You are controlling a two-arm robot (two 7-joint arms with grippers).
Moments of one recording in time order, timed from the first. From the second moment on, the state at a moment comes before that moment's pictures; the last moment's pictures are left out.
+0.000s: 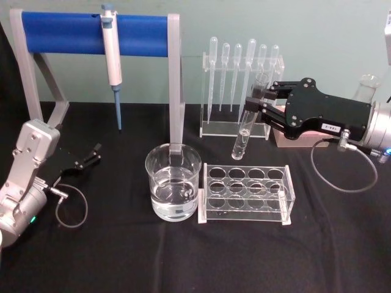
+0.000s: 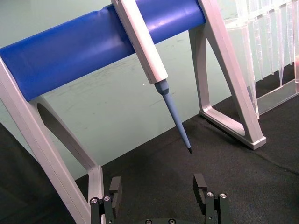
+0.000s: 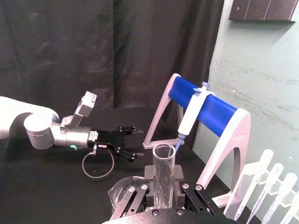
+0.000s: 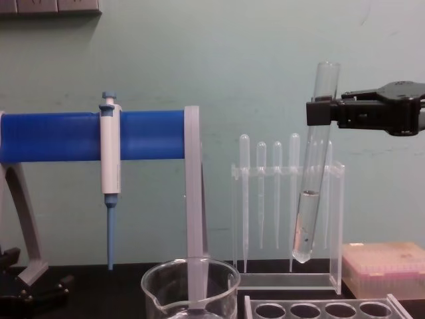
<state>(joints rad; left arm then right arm) -0.20 0.60 0.45 -1.41 -0.25 -0.12 0.03 0.48 0.75 -0.47 -1.67 0.68 0.09 0.75</state>
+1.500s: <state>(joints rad) -0.20 0.60 0.45 -1.41 -0.25 -0.12 0.03 0.48 0.75 -0.47 -1.67 0.68 0.09 0.75</state>
